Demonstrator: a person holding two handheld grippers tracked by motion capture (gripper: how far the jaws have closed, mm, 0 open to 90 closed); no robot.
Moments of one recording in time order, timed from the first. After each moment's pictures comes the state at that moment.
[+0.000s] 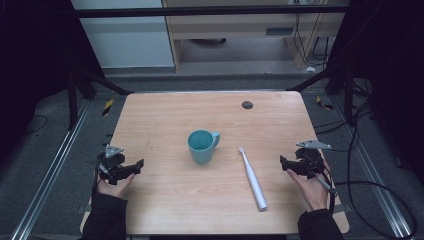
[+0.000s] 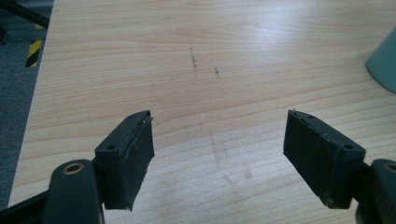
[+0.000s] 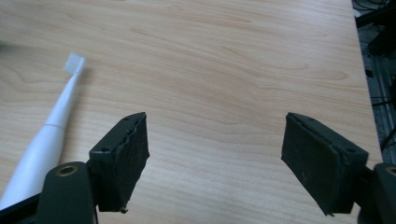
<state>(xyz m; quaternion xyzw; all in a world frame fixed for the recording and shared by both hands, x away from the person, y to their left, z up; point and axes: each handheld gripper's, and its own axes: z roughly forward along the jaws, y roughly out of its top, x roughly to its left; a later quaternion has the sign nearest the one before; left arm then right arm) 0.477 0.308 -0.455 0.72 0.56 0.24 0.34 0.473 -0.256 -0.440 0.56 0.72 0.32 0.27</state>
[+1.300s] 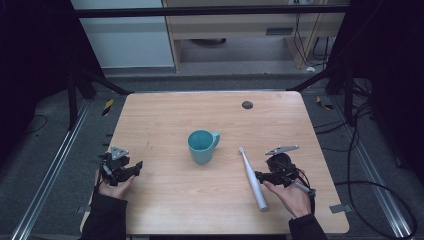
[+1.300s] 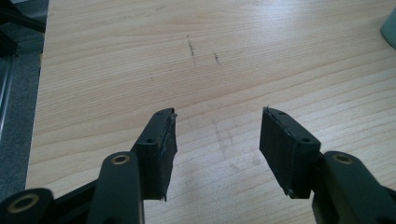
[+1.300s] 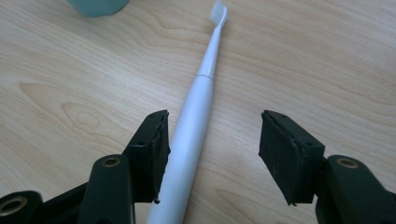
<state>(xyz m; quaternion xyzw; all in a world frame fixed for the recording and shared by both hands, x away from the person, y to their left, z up) 0.476 0.303 -0.459 0.75 0.53 0.26 0.30 0.454 -0.179 -0.428 0.51 0.80 0.29 0.13</state>
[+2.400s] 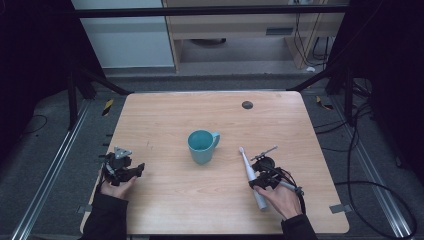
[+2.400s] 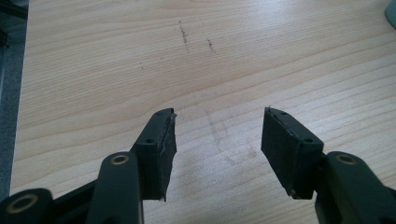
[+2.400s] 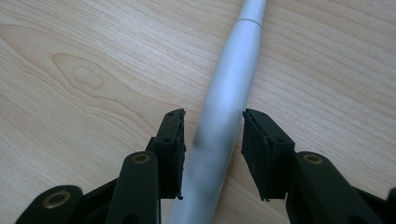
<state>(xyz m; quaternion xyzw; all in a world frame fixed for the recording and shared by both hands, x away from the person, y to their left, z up) 0.480 0.299 -0.464 0.76 0.53 0.24 0.28 0.465 -0.150 -0.452 0.51 0.84 0.19 0.07</state>
